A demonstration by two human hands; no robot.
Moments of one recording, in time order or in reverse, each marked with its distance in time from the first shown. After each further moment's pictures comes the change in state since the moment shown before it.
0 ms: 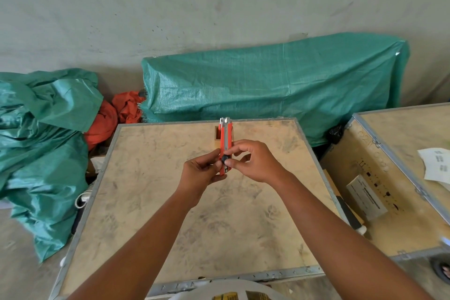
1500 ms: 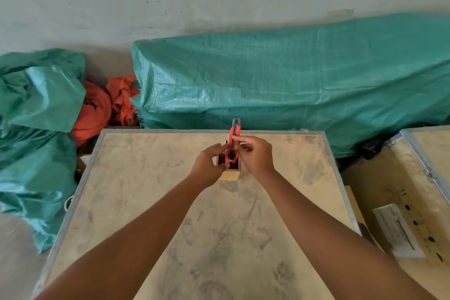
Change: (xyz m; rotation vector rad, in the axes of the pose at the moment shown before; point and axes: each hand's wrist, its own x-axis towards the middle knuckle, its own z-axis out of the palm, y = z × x) left_hand 0.240 -0.020 0.000 0.695 0.047 -0.094; right_hand 0.213 0.143 0.020 -0.052 0.268 0.093
